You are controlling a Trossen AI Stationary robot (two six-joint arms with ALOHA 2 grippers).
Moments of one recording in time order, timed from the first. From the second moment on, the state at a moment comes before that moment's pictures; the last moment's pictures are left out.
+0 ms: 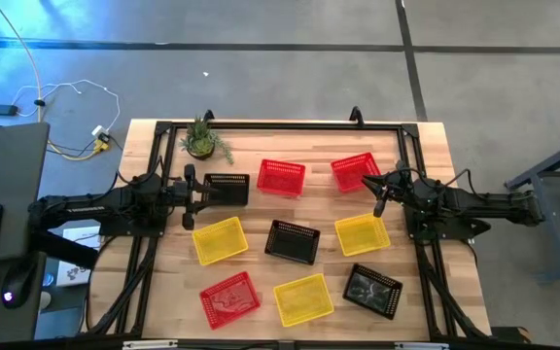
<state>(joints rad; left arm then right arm) 0.29 0.17 0.02 0.02 0.08 0.08 -0.05 0.14 0.07 -0.13 0.45 0.08</state>
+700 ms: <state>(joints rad) 0.29 0.17 0.02 0.02 0.08 0.08 -0.05 0.14 0.07 -0.13 0.45 0.08</state>
